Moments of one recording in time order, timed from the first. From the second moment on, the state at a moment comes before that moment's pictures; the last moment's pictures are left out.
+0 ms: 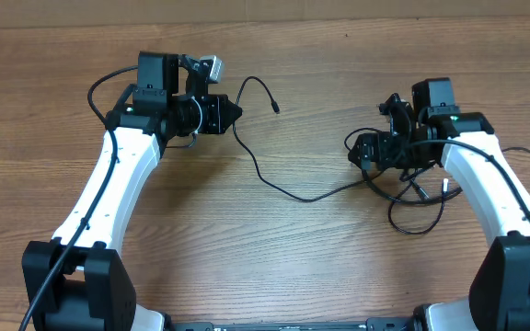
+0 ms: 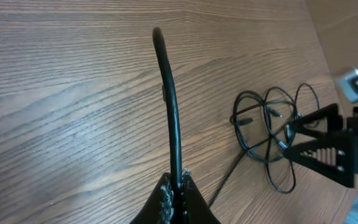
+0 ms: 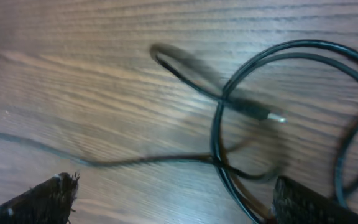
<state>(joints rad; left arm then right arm) -0.14 1.66 1.31 -0.56 0.63 -0.17 0.05 1.64 1.18 -0.85 -0.33 -0.03</state>
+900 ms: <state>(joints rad) -0.15 1.66 1.34 -0.58 0.57 -0.18 0.05 1.80 1.29 -0.84 -0.22 -0.18</state>
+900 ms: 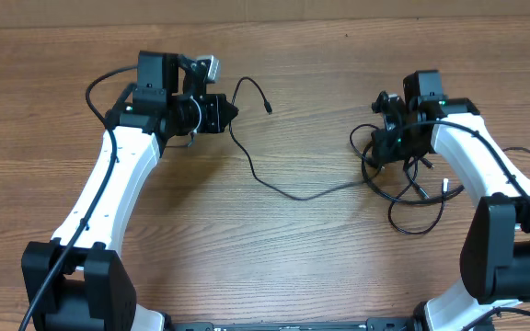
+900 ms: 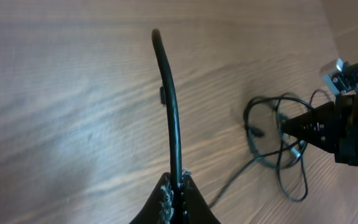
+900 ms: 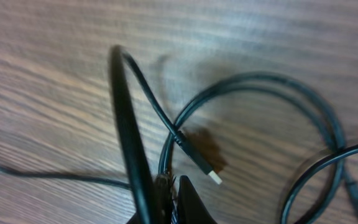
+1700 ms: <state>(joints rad) -0.30 1.83 1.69 -0.31 0.46 -0.37 -0.13 1.77 1.72 -0.81 -0.06 -0.02</state>
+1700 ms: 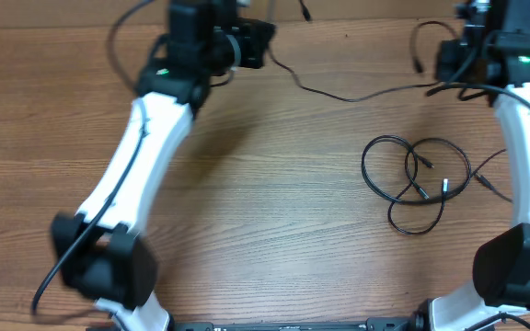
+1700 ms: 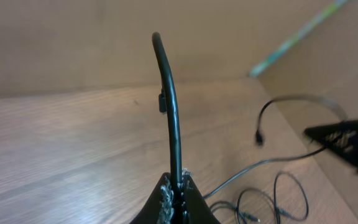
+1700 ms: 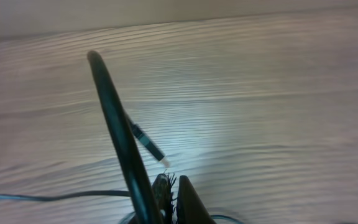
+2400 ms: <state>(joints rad) -0.51 2.33 2.00 -0.08 0.38 -0.36 -0.29 2.11 1.72 -0.68 -0.15 -0.03</state>
